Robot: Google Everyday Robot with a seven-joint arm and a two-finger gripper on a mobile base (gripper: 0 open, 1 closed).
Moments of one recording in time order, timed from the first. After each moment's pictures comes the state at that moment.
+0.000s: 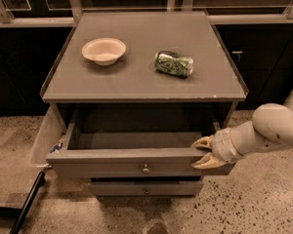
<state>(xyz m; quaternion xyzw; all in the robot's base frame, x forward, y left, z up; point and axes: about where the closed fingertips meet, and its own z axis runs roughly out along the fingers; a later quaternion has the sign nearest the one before) 0.499 -0.189 0.633 -0.68 0.65 0.13 0.30</state>
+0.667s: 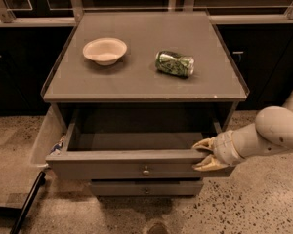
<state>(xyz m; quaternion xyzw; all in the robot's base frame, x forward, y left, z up) 0.491 -0.190 0.633 -0.68 0.65 0.13 0.30</state>
